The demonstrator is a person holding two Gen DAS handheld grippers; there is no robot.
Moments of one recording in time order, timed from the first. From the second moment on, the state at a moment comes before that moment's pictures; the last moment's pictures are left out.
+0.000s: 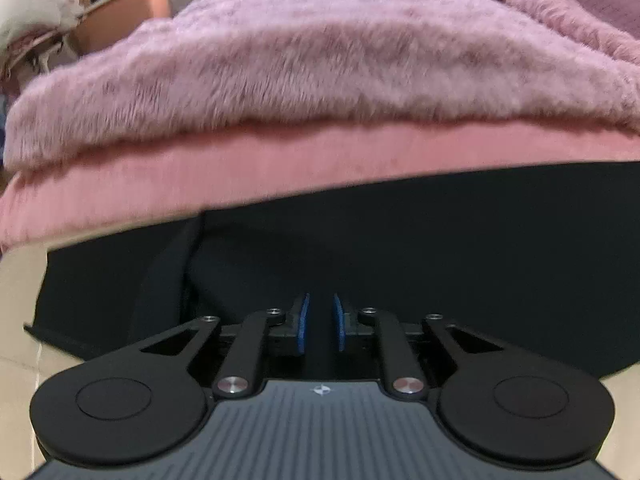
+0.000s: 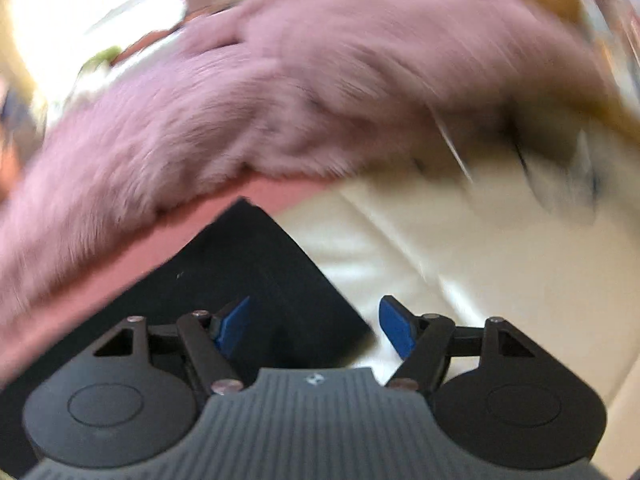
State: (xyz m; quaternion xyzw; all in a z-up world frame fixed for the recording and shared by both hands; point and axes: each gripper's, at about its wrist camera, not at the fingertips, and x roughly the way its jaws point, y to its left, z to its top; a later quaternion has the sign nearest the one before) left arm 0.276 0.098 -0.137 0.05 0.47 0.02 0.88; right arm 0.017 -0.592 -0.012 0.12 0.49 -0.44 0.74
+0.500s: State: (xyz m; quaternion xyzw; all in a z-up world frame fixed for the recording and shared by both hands) left arm 0.260 0.069 -0.142 0.06 0.51 -0.04 0.86; right arm -0.026 -0.611 -0.020 0.20 0.40 -0.51 0.73
